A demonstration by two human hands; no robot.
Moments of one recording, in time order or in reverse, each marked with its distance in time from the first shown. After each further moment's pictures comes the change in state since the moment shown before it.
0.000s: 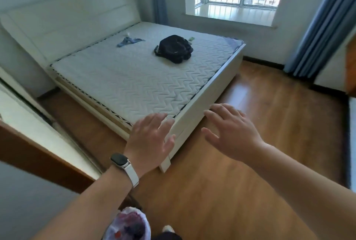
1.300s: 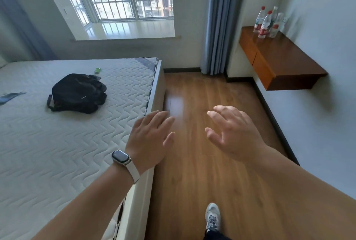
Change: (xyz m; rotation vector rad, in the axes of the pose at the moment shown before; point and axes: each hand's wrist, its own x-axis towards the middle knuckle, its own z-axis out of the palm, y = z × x) left_hand 0.465 -0.014 0.206 -0.220 0.007 0.527; right_hand 0.209 0.281 0.068 -0.199 0.017 0.599
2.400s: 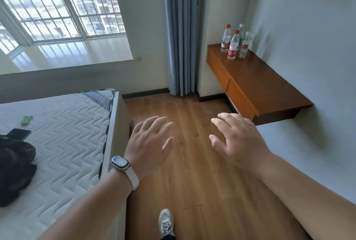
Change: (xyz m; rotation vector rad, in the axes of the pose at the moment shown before) left_hand 0.419 -0.052 0.191 -0.130 -0.023 0.200; right_hand 0.291 0.273 0.068 -0.099 -0.010 0.211
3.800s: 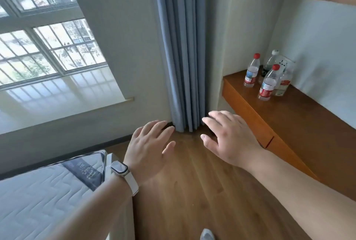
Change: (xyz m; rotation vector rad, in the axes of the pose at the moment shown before) left_hand 0.446 -0.310 0.146 0.011 0.019 0.109; right_hand 0.526 0.099 0.139 0.009 0.065 0.032
